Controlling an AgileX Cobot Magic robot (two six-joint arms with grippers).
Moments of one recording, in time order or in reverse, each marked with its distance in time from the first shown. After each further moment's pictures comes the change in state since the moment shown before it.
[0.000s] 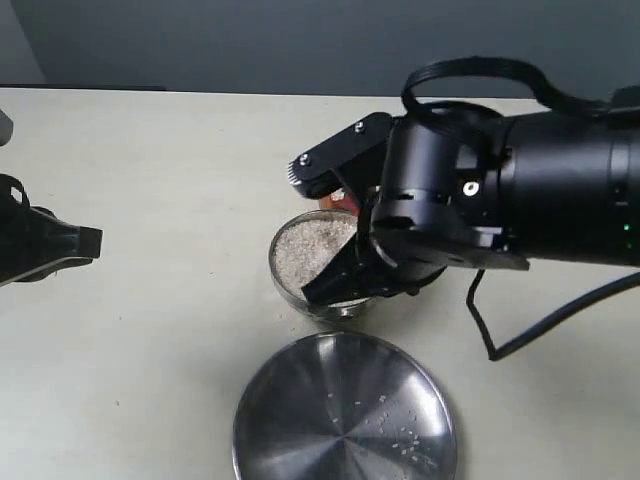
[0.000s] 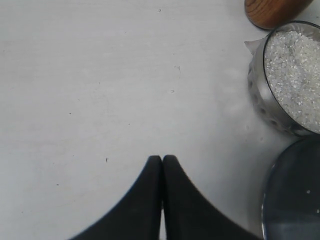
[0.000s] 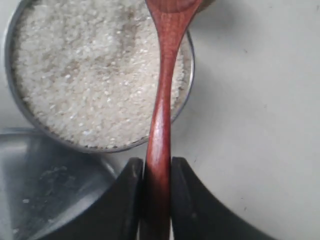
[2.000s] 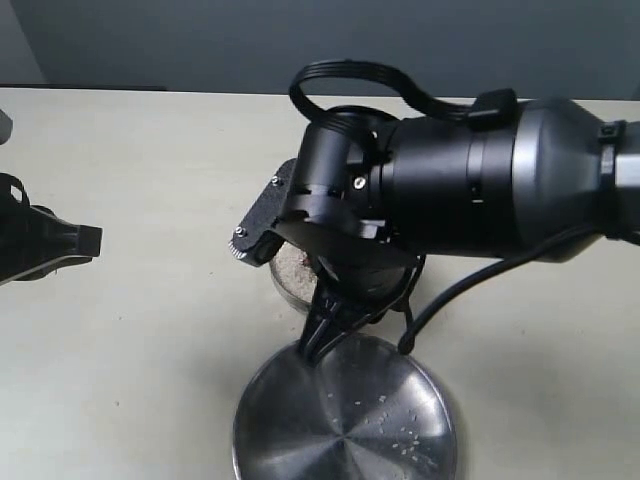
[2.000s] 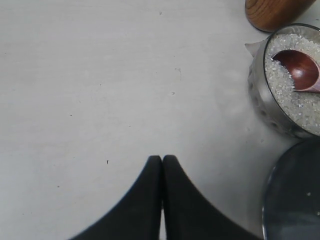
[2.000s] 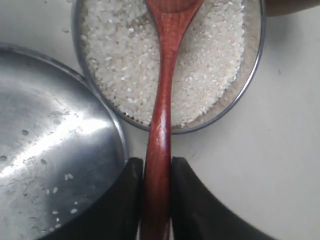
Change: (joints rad) left arm 0.000 0.000 0.000 -0.002 -0.006 0.000; right arm 0.049 0.140 -0.145 0.106 0.165 -0.472
